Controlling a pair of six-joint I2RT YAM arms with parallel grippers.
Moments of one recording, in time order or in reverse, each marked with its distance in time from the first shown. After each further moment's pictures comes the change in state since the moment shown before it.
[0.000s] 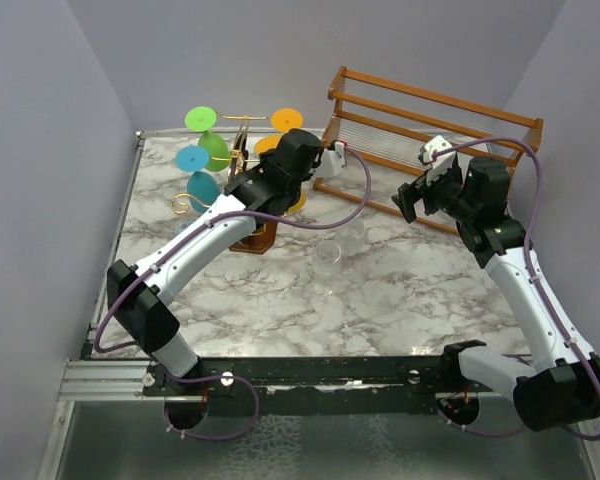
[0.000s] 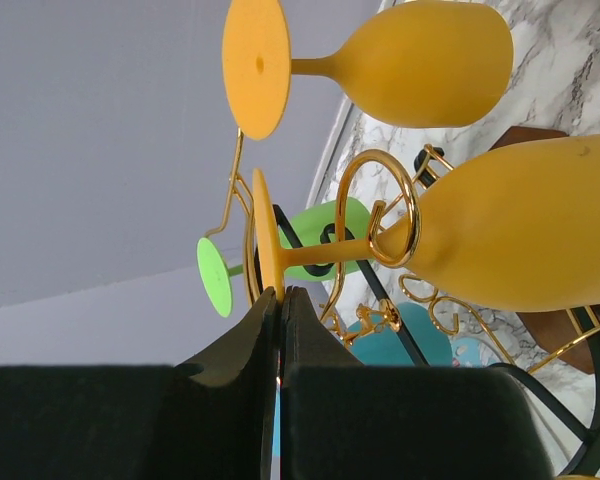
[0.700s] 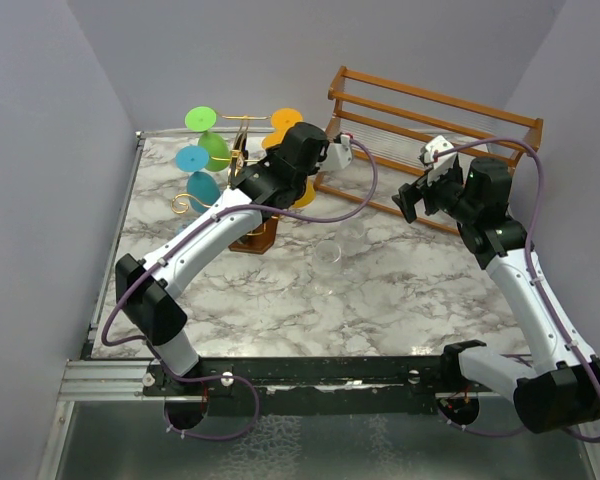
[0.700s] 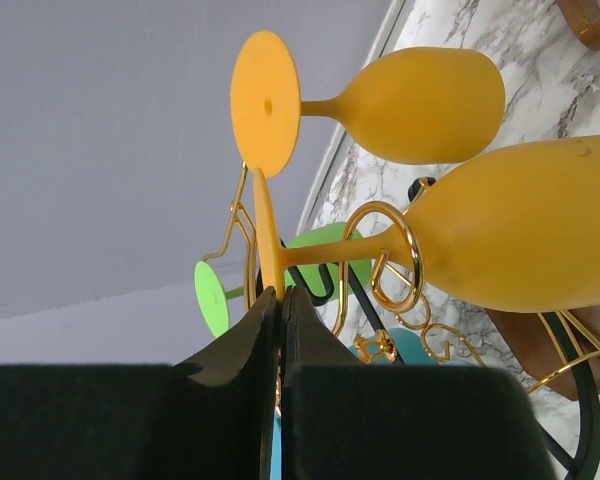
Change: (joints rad) left arm 0.000 0.061 0.085 -0.004 0.022 -0.029; right arm 0.000 -0.010 -0.001 0.000 -0.004 0.000
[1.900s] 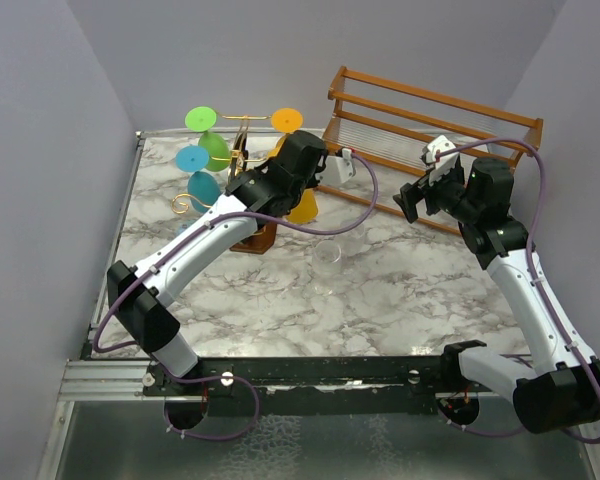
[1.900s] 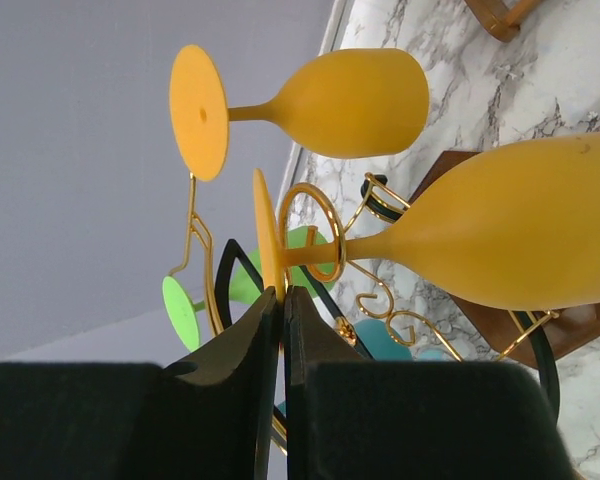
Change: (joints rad) left arm -0.025 -0.051 -0.036 -0.076 0.097 -0.006; right arm -0.011 -0.005 -0.001 0.000 -0.011 0.000
